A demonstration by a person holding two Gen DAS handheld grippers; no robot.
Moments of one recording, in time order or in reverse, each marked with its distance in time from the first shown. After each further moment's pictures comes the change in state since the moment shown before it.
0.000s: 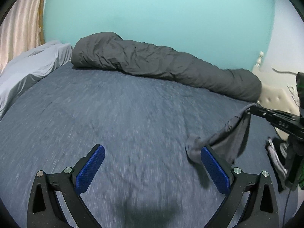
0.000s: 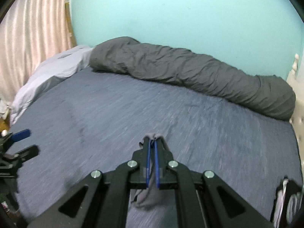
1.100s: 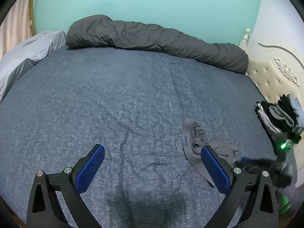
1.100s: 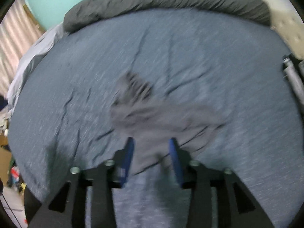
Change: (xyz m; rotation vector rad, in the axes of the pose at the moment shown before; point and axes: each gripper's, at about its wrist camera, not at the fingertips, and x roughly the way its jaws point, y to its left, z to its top) left arm -0.045 0.000 -0.111 0.057 0.127 -0.054; right arm 0.011 0.021 -0.262 0.329 0.364 -0.017
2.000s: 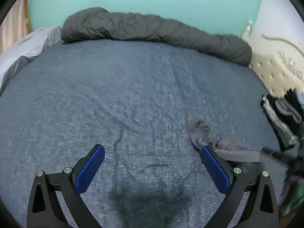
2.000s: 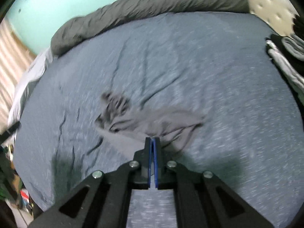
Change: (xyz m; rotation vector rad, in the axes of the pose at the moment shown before) left arm 0.063 -0.016 -0.003 0.039 0.075 0.017; right arm -0.042 -0.076 0.009 0.184 -0.135 -0.026
